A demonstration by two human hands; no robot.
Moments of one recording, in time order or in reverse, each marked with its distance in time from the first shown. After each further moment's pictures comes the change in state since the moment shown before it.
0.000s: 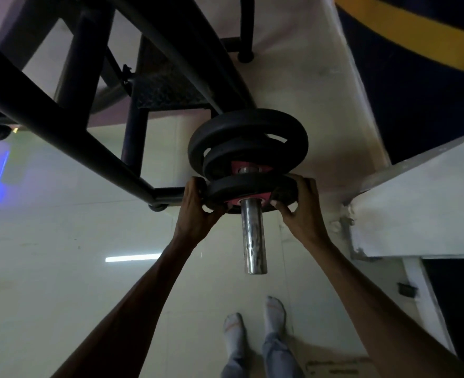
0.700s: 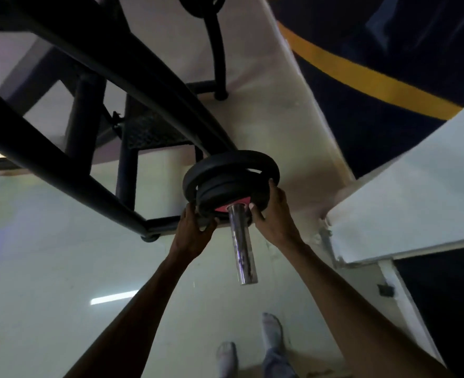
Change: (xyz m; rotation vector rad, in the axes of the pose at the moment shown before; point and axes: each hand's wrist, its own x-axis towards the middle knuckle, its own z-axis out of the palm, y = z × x) left_hand -0.001 0.068 -0.044 0.064 -0.157 -0.126; right_hand 0.001 -0.101 -0.024 -0.032 -0.053 0.140
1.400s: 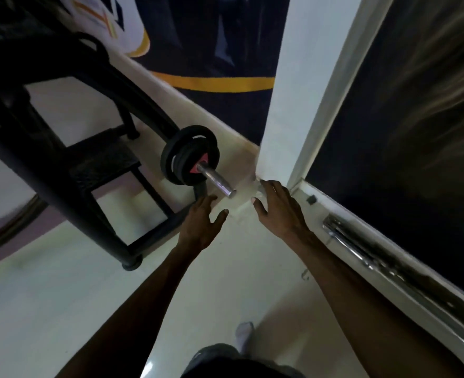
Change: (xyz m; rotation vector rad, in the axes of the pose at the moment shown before) left_hand -0.257 -0.016 -0.151 0.214 -0.383 0.558; right_hand -0.391 -0.161 0.054 -0.547 0.503 0.191
